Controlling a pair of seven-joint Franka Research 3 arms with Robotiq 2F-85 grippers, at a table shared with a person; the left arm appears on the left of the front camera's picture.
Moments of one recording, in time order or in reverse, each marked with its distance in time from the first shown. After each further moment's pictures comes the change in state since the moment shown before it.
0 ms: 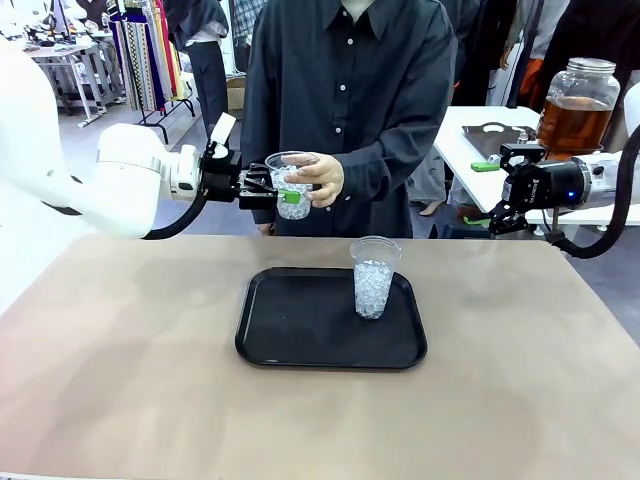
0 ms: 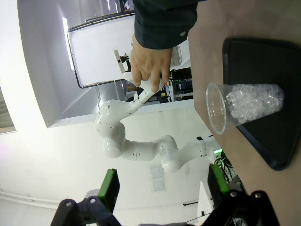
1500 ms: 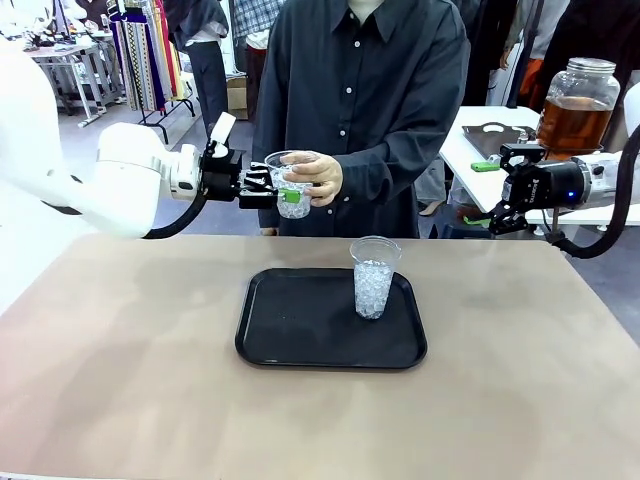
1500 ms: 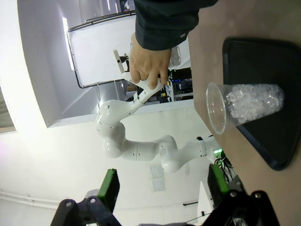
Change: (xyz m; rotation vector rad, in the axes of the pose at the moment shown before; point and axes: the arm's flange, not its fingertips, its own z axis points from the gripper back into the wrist) left arm 0.001 0.000 0.000 0.000 -0.001 -0.002; right arm 0.000 0.000 0.000 0.000 0.000 0.000
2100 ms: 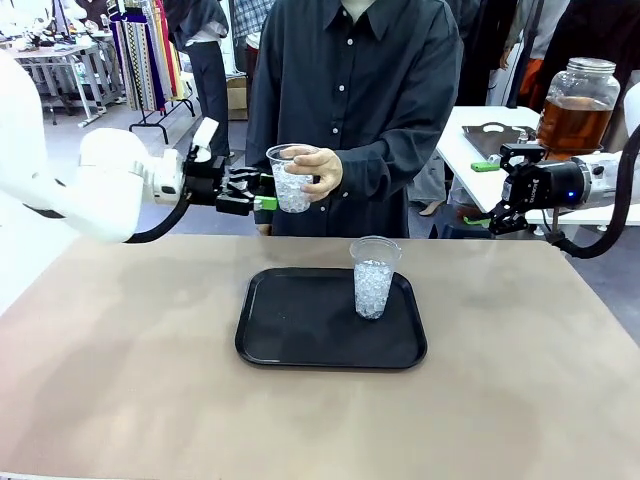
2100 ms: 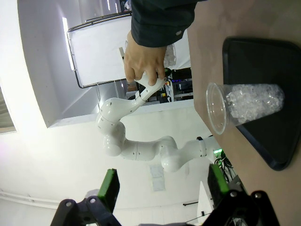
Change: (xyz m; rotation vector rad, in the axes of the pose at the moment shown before) left arm -0.017 -0.002 0.038 0.026 -0.001 0.036; right arm 0.000 0.000 0.000 0.000 0.000 0.000
